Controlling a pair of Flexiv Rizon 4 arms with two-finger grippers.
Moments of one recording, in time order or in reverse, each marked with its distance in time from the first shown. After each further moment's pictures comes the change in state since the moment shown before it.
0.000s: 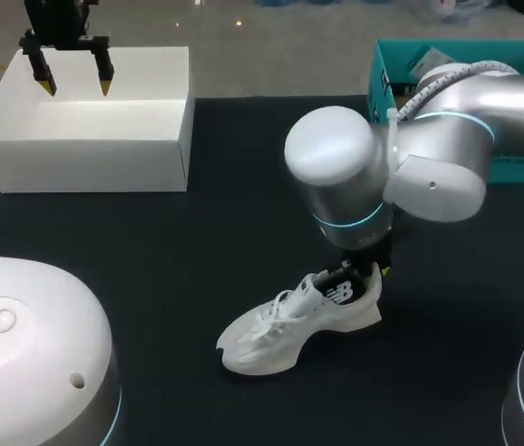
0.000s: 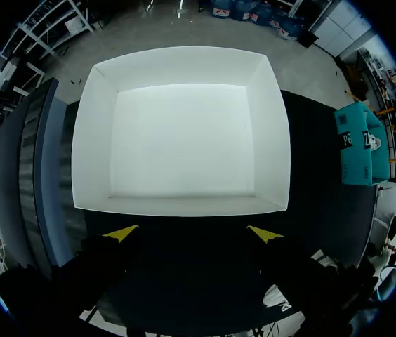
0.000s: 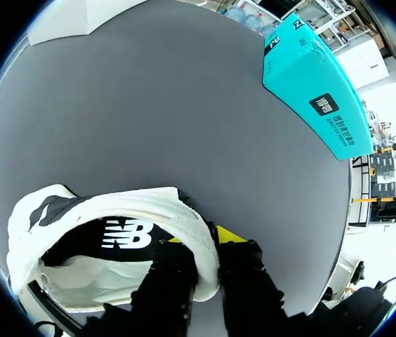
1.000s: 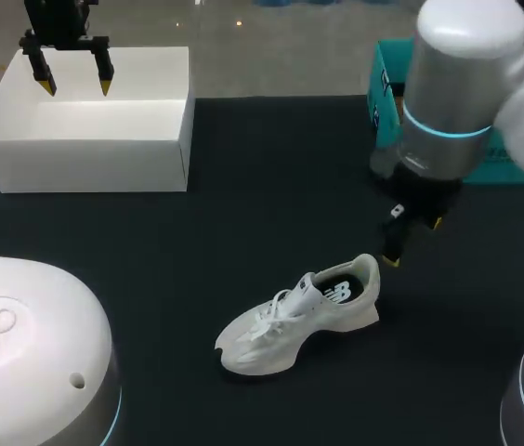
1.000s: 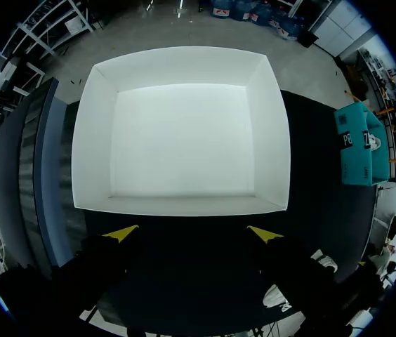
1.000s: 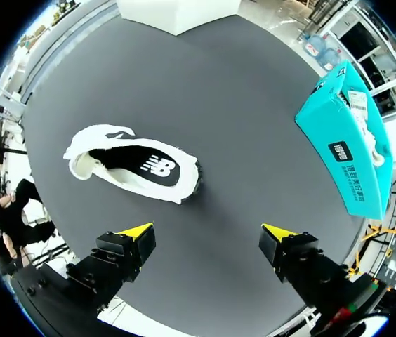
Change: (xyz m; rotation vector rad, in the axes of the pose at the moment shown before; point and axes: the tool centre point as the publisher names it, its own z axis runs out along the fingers) left arm 0.000 0.000 0.000 0.000 0.000 0.000; right arm -0.068 -0.023 -0.092 -0.050 0.309 -0.455
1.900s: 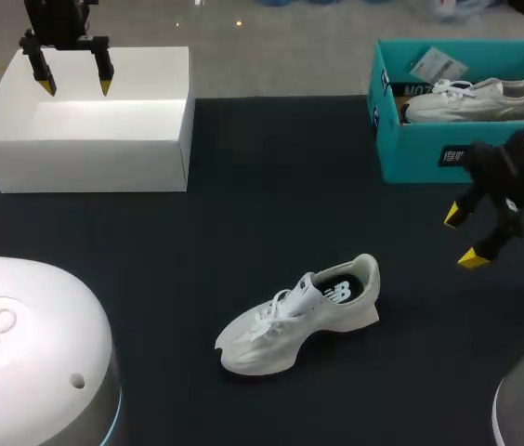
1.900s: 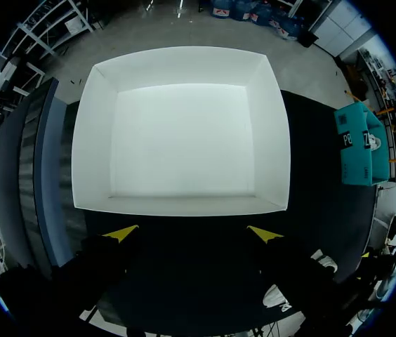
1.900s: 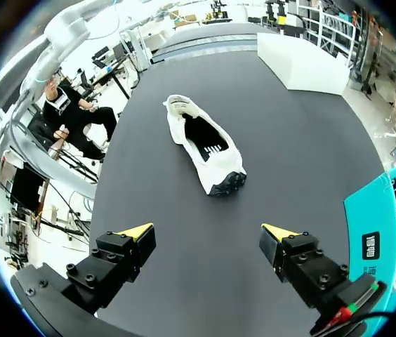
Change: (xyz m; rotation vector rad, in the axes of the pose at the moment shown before) left arm 0.000 0.000 0.000 0.000 0.000 0.000; right arm -0.054 -0.044 0.007 -0.386 0.398 -0.678
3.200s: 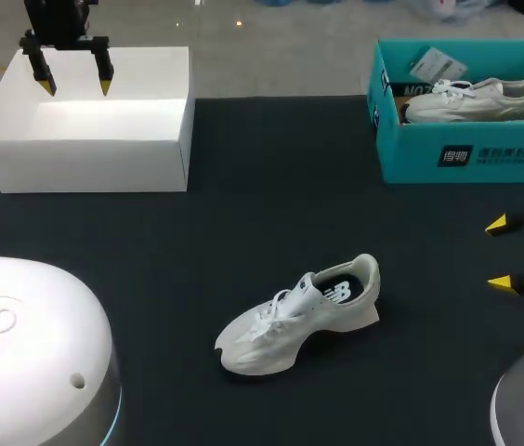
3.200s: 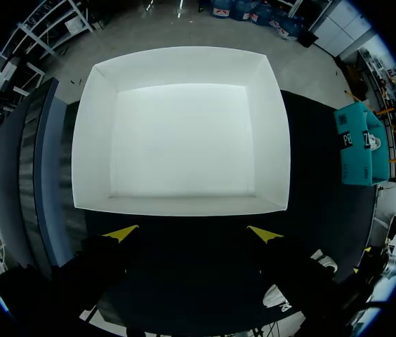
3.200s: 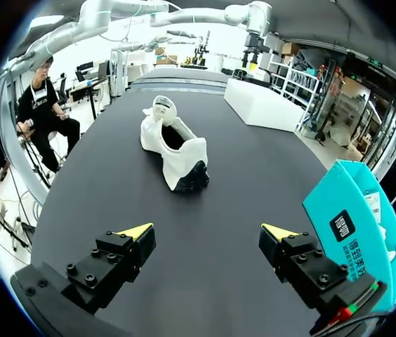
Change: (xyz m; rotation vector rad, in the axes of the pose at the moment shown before) left arm 0.000 0.000 0.000 0.000 0.000 0.000; right arm -0.005 -0.068 0.008 -0.312 -0.335 -0.060
